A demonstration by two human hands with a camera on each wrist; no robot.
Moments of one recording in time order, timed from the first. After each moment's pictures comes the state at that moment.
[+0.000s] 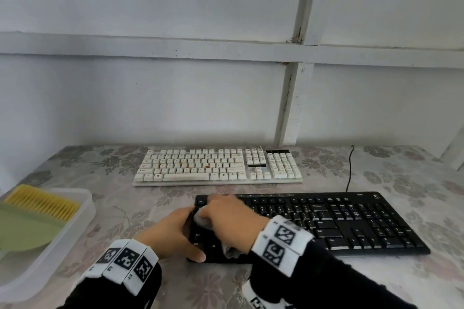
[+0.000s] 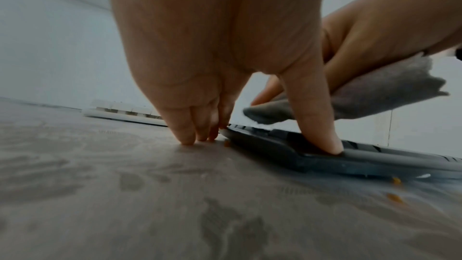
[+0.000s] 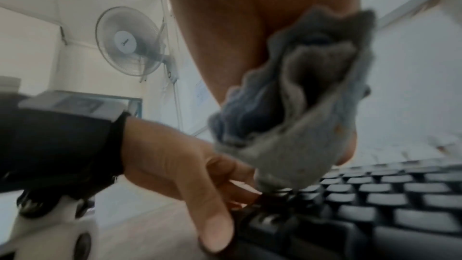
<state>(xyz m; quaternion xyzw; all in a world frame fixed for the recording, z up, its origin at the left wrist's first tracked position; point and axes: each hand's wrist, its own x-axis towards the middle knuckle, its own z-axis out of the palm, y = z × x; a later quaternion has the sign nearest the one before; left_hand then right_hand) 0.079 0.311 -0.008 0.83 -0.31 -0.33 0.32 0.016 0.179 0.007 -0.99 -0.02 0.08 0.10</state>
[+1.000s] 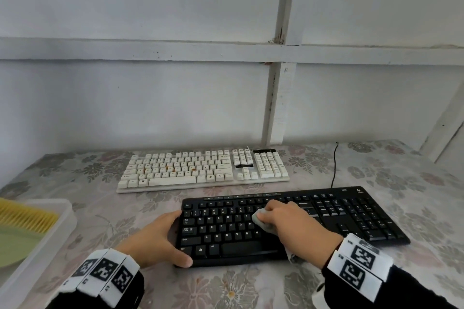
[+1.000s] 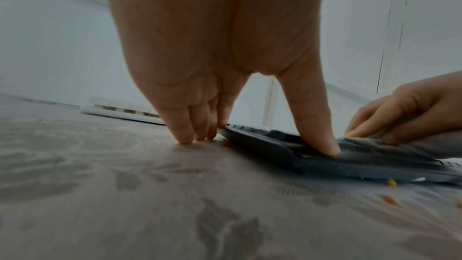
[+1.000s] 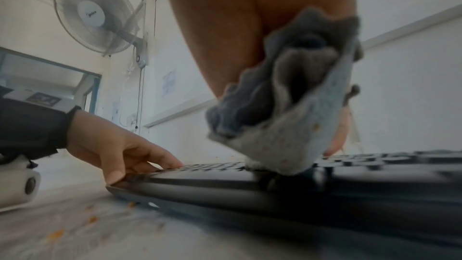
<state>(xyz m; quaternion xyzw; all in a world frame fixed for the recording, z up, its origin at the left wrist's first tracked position) 0.090 0.318 -0.025 0.82 -0.29 -0.35 0.35 -0.060 0.071 -0.026 -0.99 0.07 0.01 0.08</state>
